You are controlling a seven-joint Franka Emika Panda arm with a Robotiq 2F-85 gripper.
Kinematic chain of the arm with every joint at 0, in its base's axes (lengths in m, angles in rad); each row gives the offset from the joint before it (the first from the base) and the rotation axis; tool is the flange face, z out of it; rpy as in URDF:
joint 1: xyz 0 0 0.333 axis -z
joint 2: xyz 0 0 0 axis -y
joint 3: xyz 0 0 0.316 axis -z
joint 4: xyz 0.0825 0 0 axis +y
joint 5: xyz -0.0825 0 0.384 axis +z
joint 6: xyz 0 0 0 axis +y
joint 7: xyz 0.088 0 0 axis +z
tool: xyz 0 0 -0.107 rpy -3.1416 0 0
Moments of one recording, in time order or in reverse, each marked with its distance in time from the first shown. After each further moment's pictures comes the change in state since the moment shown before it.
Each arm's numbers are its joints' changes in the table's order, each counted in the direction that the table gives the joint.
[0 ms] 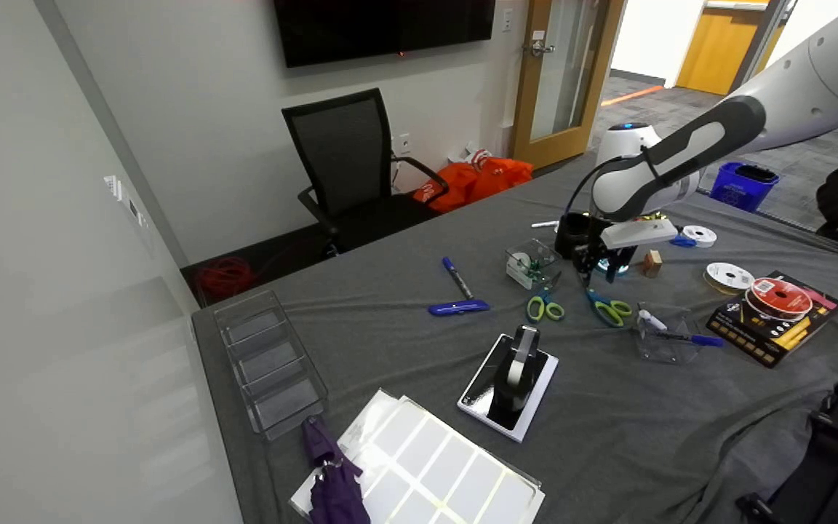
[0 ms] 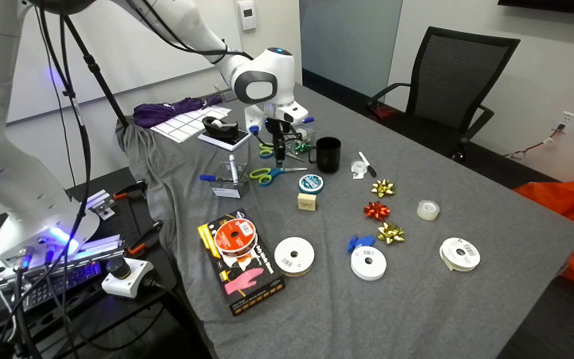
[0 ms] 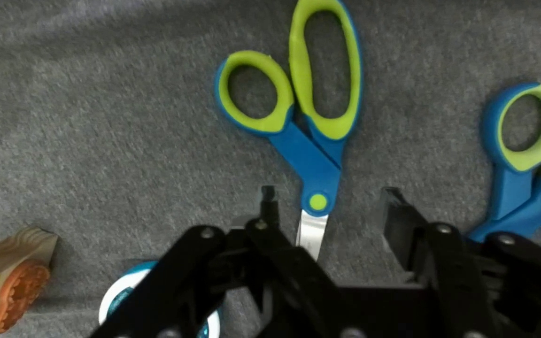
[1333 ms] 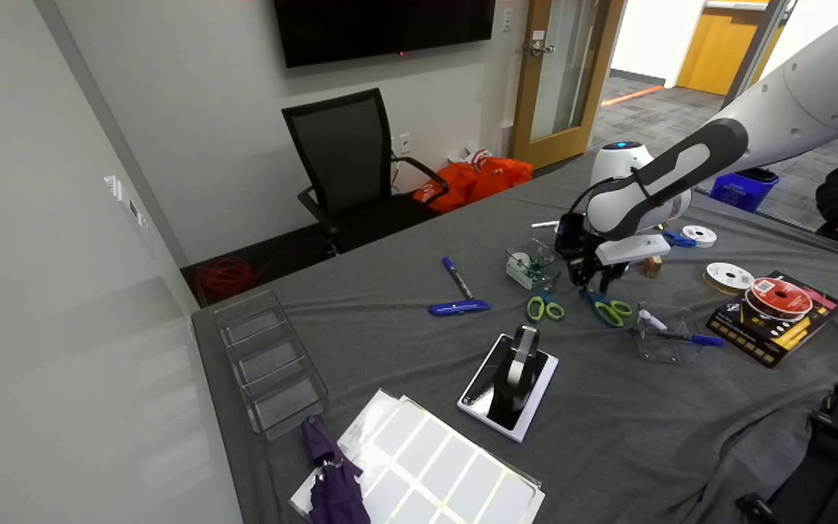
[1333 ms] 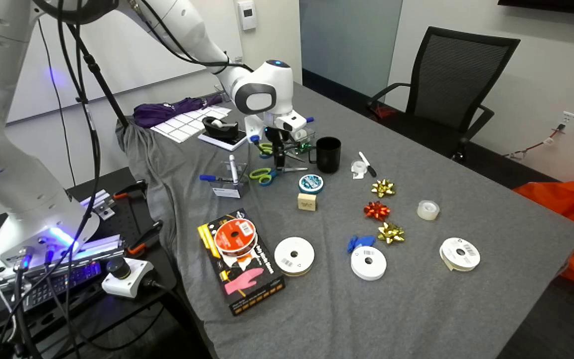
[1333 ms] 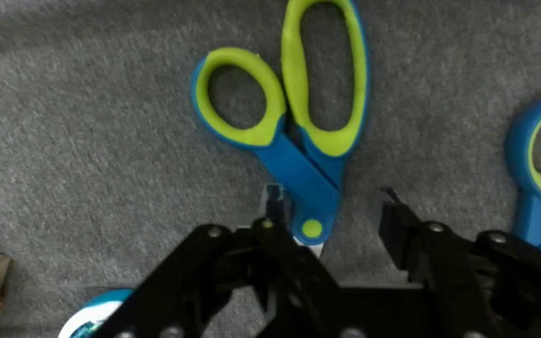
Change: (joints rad) arm -0.004 -0.058 -0.010 -0.003 0.000 -0.064 0.009
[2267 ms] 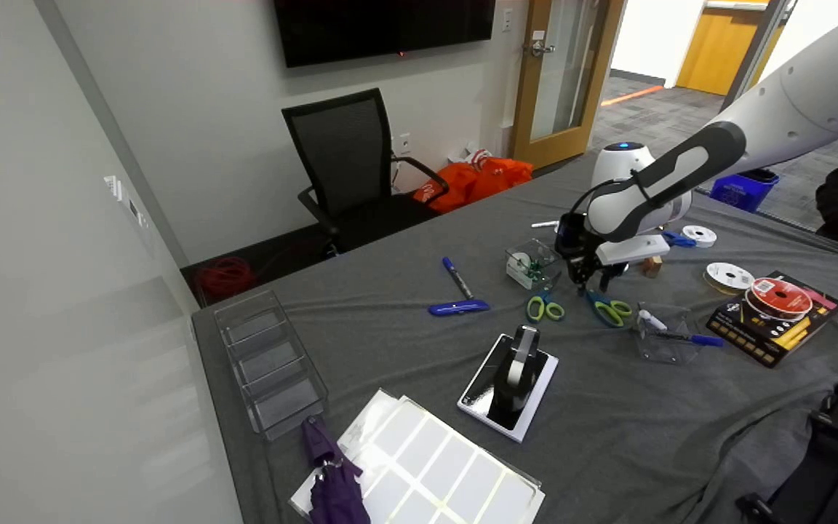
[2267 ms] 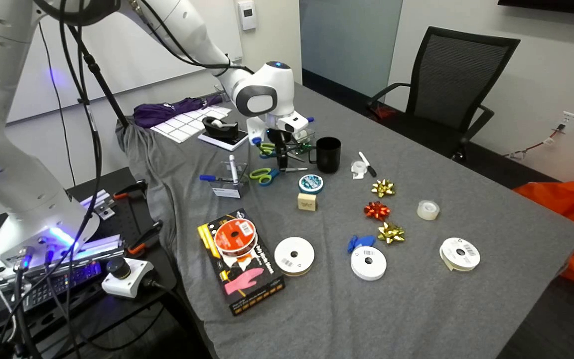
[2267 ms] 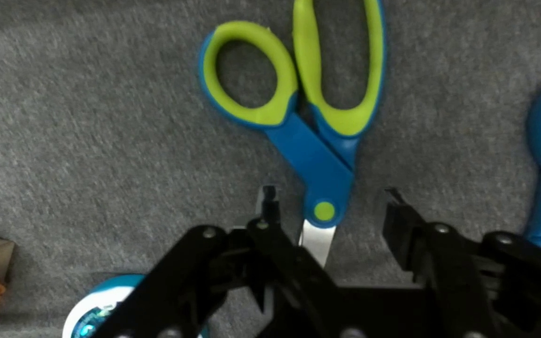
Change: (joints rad) arm 0.000 -0.012 0.010 -0.005 -0.002 -0.036 0.000
